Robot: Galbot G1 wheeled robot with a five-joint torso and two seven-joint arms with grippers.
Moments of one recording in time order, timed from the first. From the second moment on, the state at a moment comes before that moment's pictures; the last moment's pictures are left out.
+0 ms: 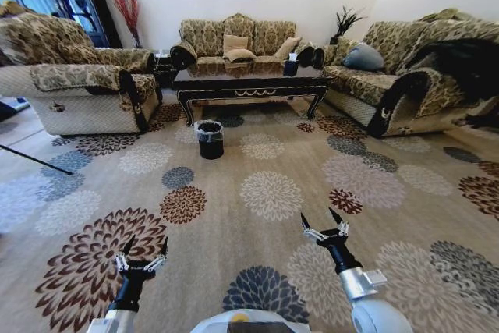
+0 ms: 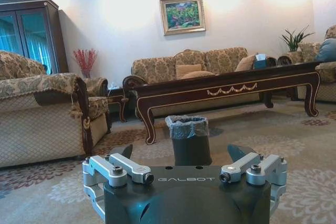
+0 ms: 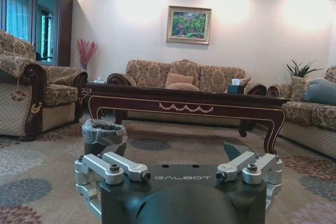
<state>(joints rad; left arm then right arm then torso) 2.04 -1.25 -0.68 -2.15 -0.19 -0.39 -0.11 -1.79 1.31 0.69 2.16 0.24 0.18 -0.13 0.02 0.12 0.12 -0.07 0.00</state>
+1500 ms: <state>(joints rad) 2.04 -1.25 -0.68 -2.15 -0.19 -0.39 -0.11 -1.79 1.31 0.69 2.16 0.24 0.18 -0.13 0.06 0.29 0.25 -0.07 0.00</state>
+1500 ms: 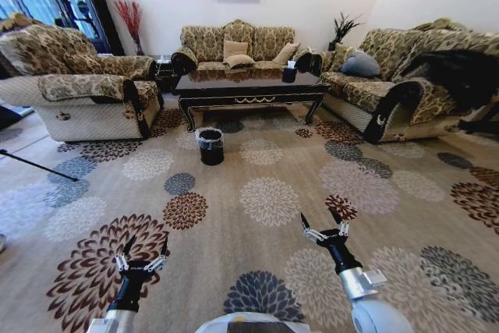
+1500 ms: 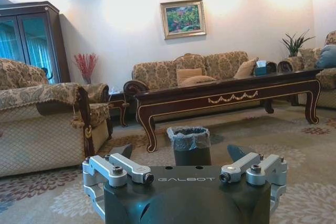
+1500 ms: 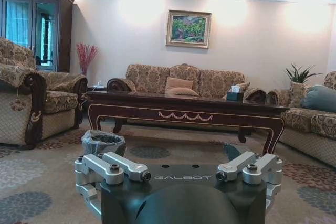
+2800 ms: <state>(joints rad) 2.04 -1.25 -0.68 -2.15 -0.19 -0.39 -0.11 -1.79 1.31 0.69 2.16 0.24 0.18 -0.13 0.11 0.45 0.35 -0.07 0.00</state>
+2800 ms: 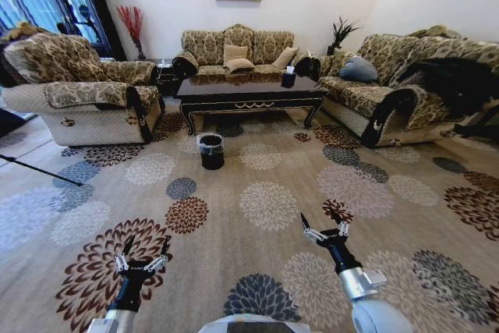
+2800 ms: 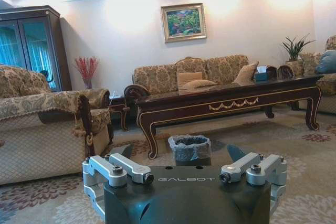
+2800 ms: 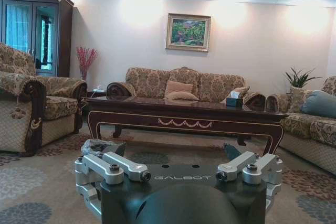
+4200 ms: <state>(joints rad) 2.04 -1.25 -0.68 -2.15 -0.19 -0.39 -0.11 -1.79 1.31 0.69 2.16 0.24 0.18 -0.13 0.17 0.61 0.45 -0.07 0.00</state>
